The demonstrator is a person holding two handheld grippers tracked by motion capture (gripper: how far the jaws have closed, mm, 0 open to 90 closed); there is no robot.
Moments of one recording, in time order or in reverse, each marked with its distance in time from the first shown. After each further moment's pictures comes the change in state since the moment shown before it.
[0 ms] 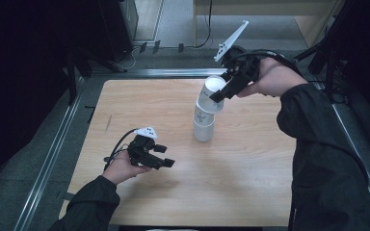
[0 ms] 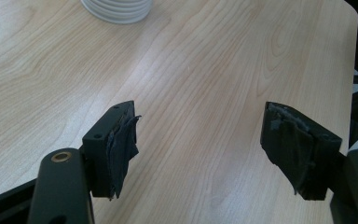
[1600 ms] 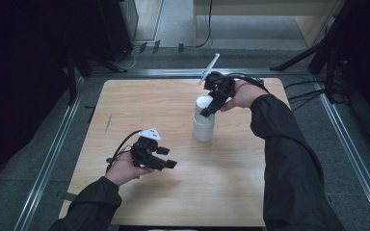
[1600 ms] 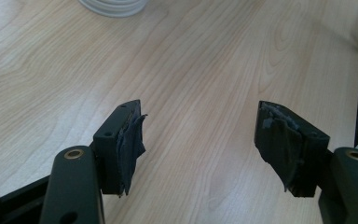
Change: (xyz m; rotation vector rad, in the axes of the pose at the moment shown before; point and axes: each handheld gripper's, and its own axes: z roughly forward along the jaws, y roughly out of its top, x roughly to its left) left arm -0.003 0.000 0.008 0.027 0.014 -0.009; right arm -0.040 -0.020 0.116 0.128 0.046 -0.004
